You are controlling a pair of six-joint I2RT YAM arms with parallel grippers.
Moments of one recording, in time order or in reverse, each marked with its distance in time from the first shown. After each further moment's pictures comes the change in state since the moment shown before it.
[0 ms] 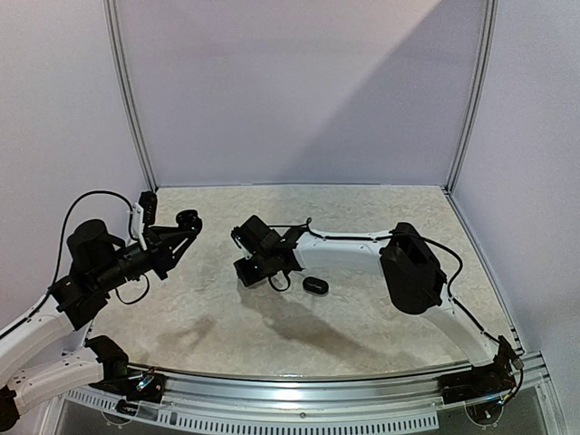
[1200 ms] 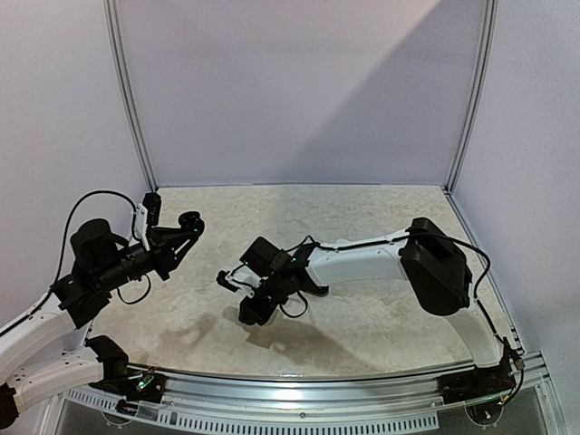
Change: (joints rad) left arm 0.000 0.025 0.000 0.001 0.000 0.023; right arm 0.082 -0.210 -0.374 0.055 -0.428 -0.262
